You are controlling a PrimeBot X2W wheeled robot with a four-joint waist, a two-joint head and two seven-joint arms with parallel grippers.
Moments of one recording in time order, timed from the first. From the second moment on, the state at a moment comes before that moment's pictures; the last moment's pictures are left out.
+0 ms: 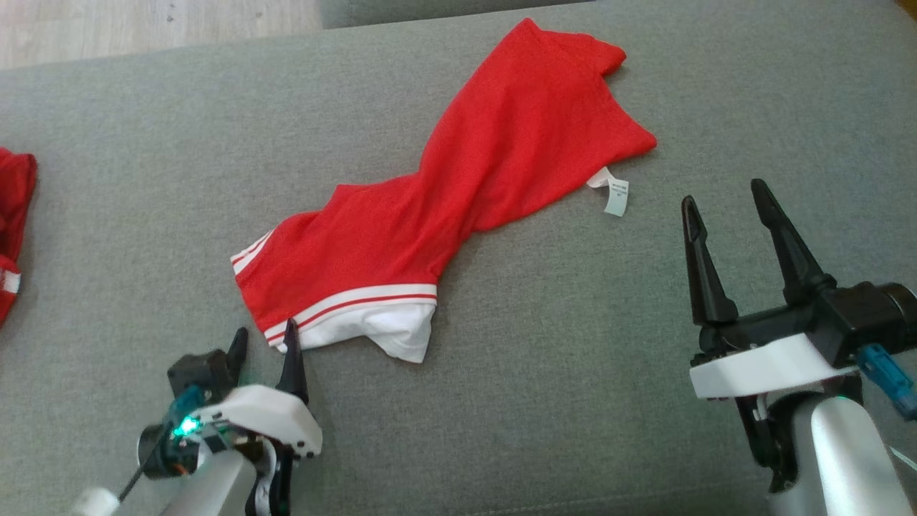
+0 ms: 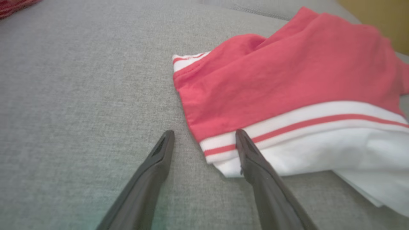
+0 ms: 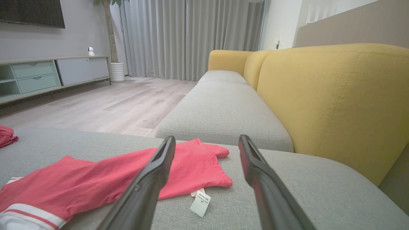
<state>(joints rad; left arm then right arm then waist) -0.27 0.21 -0.48 0.55 -0.67 0.19 -0.14 -0.09 -0.05 0.07 -0.10 0.01 0.12 -0.06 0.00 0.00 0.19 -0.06</state>
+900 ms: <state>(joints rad) -0.16 0.29 -0.55 0.18 -0.52 0.22 -0.23 0.00 -0.05 0.00 -0.13 0.03 0.12 -0.05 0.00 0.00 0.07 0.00</state>
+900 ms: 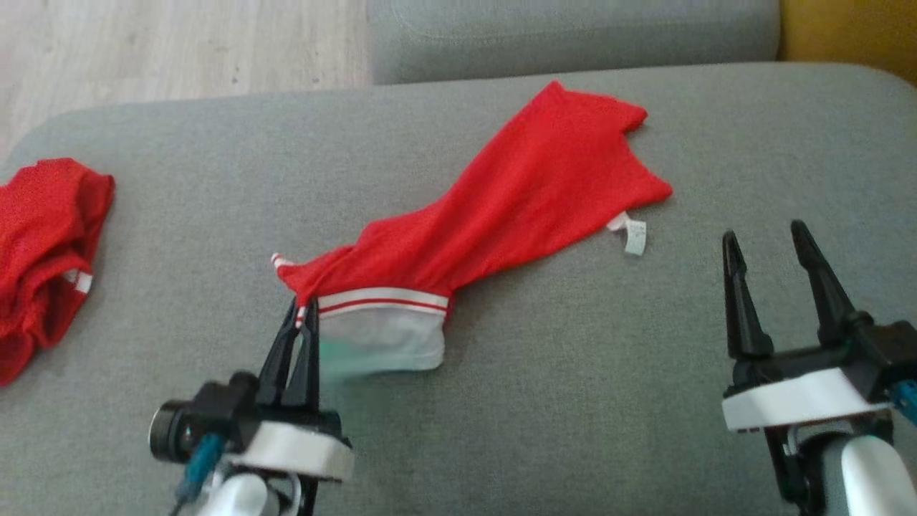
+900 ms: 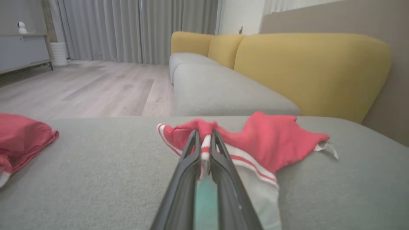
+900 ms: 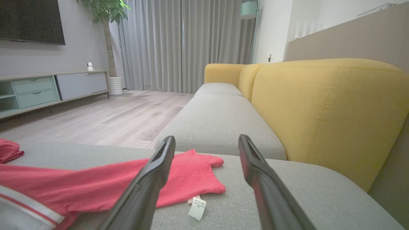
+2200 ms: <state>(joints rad) -0.12 0.25 -0.46 0.28 -0.50 0.16 -0.25 0.03 -0.05 -0.01 -0.01 0.04 0.12 -0.11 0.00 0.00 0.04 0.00</state>
